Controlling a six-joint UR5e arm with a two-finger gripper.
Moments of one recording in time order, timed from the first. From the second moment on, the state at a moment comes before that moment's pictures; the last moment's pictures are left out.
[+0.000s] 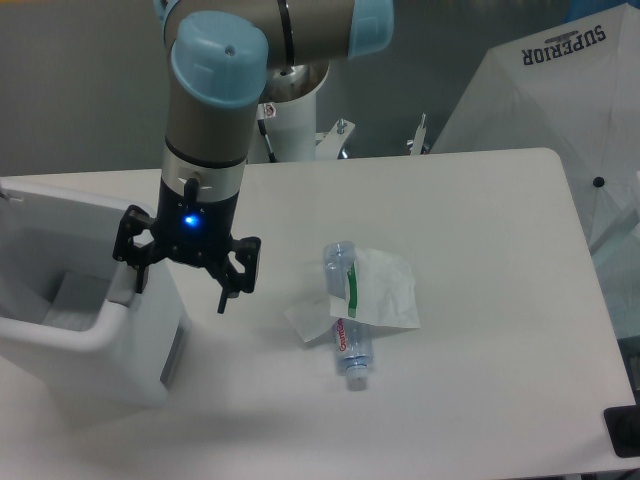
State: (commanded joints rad) arm 2.23 -1.80 -1.43 -1.15 1.23 0.33
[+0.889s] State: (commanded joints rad) arm 2.62 -1.94 -1.44 -1.09 1.26 0.71
